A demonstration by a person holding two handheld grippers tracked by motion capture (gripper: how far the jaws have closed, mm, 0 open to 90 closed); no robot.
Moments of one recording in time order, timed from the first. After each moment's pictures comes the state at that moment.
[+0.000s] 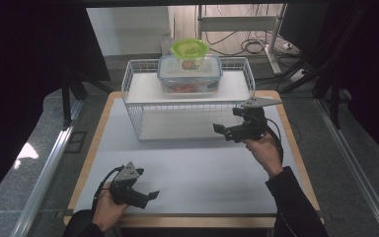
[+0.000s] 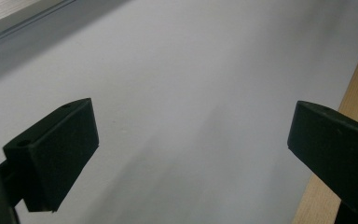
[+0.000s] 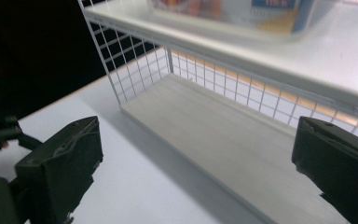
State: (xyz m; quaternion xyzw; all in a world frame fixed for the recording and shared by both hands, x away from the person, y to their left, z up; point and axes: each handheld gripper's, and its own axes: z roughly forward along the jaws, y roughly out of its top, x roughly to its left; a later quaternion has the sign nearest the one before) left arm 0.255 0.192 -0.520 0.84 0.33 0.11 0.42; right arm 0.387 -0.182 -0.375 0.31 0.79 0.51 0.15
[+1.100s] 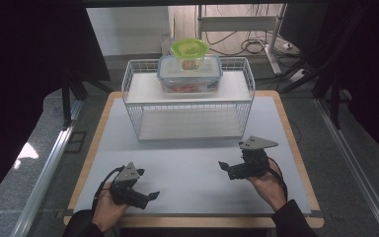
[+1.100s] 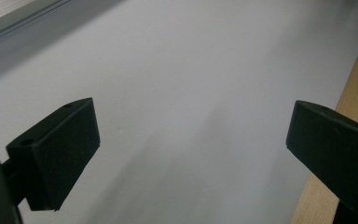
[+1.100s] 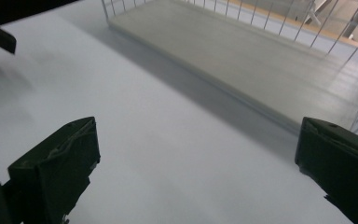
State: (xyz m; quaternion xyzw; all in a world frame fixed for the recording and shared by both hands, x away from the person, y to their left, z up) left arm 0.255 0.191 -0.520 0.84 0.33 0.11 0.42; right arm 0.328 -0.201 -0.456 0.31 0.82 0.44 0.18
